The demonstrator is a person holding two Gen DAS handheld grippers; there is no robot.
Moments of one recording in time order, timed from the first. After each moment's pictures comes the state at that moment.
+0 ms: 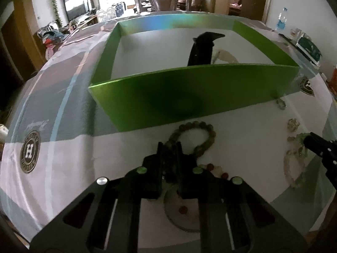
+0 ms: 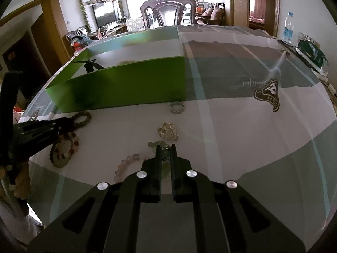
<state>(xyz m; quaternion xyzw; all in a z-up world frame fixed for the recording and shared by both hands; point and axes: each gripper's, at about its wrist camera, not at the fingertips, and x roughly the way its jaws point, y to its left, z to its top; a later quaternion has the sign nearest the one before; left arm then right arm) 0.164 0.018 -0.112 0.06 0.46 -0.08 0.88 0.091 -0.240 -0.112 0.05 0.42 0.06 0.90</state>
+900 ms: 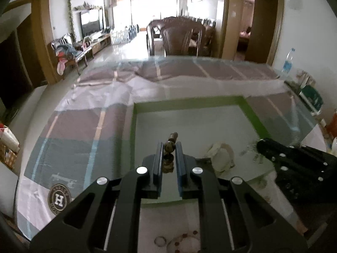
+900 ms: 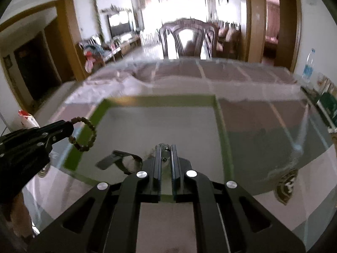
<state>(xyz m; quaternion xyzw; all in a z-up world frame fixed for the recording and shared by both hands) 0.231 0.007 0.002 0.02 0.38 -0.05 0.92 0.222 -0.187 -0.035 0.03 0.39 0.08 0.92</state>
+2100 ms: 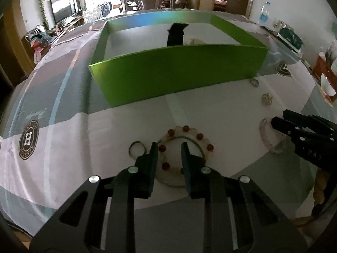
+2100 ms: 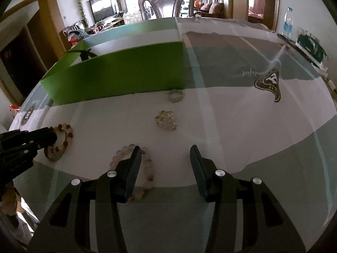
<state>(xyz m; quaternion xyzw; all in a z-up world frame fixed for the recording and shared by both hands) 0.125 0.011 -0.109 0.07 0.47 -0.13 0.87 0.090 -0.227 -0.125 0.03 0.44 0.04 0.90</state>
